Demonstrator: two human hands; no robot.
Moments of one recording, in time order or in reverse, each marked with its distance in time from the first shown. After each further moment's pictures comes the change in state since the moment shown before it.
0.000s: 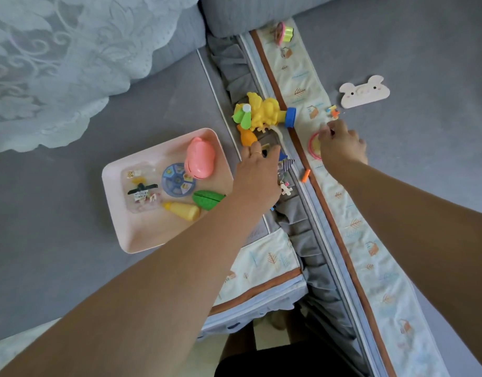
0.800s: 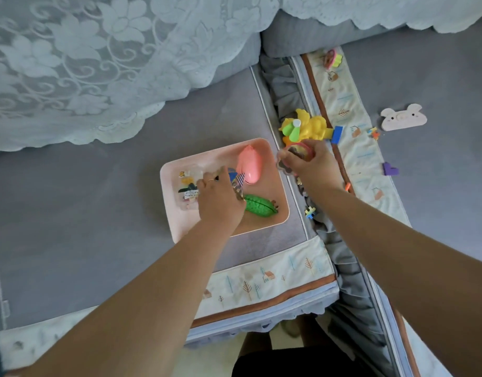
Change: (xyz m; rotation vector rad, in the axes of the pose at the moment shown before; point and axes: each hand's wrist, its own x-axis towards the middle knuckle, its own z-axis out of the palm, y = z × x) left_hand -0.069 -0.138 -0.034 -0.125 0.089 -0.447; right_hand -0.099 -0.105 0.043 0.497 -0.082 -0.197
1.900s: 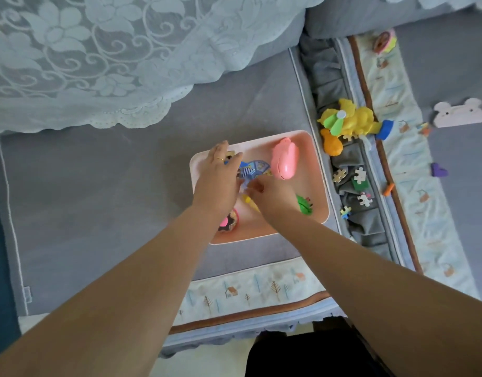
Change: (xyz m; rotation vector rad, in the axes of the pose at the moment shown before) left_hand 0.045 -0.092 -0.022 0.009 0.047 0.311; right_hand -0.054 -0.022 0.148 -0.421 -0.396 -0.087
